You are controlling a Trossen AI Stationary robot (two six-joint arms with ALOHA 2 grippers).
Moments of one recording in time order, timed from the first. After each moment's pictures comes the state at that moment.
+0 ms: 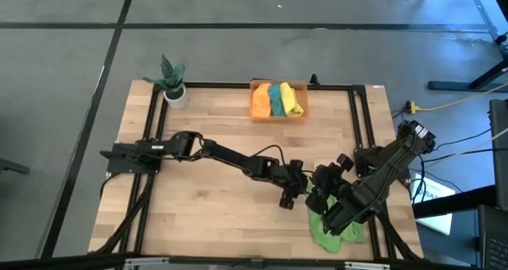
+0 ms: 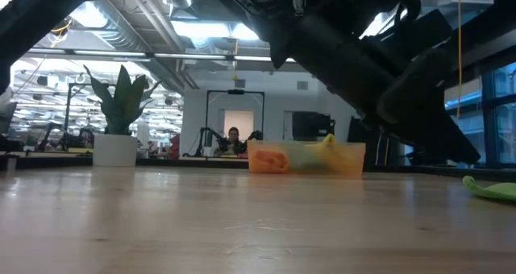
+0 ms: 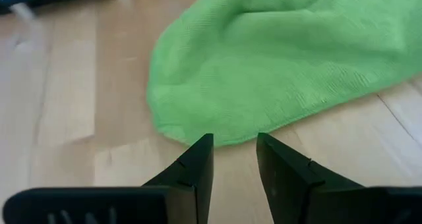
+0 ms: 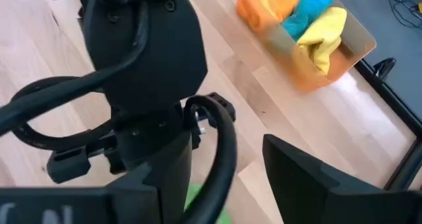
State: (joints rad) left arm -0.15 2.42 1.85 -0.09 0.01 0.12; right arm 0.75 1.65 1.57 -1.57 0.74 1.37
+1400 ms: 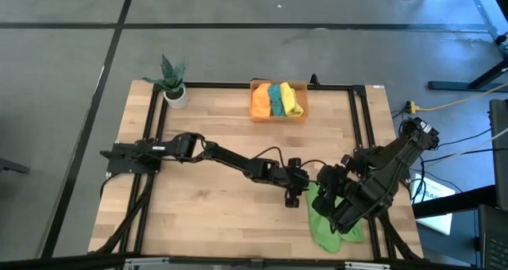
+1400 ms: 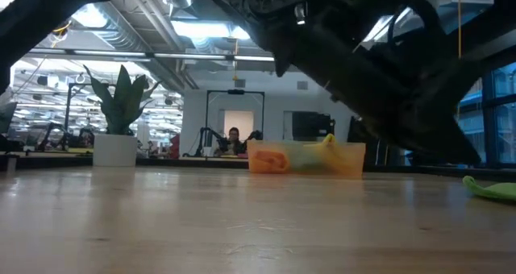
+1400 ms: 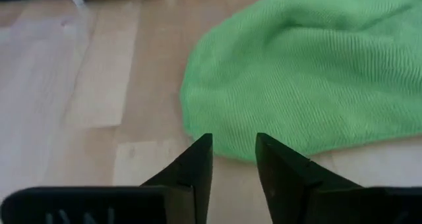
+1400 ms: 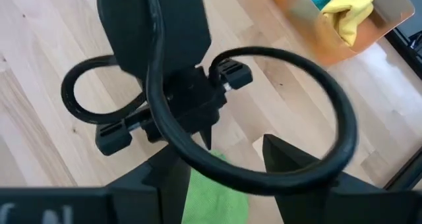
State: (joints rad) left arm -0.16 2.44 1.85 0.00 -0.12 -0.02; right arm 0.77 1.60 1.57 -1.55 0.61 1.35
